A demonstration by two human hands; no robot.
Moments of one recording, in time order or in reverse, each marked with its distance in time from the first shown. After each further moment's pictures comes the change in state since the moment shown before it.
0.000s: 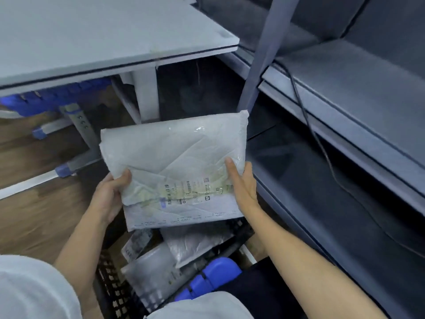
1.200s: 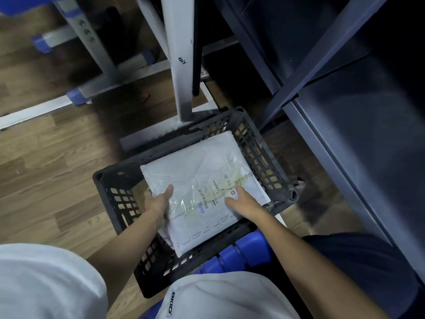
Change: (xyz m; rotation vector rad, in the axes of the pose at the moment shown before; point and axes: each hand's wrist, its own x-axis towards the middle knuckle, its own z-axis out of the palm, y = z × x) left_hand -0.012 -0.187 -0.066 0.280 0.670 -0.628; right_hand -0.021 0.155 0.083 -0.533 -0.700 0.542
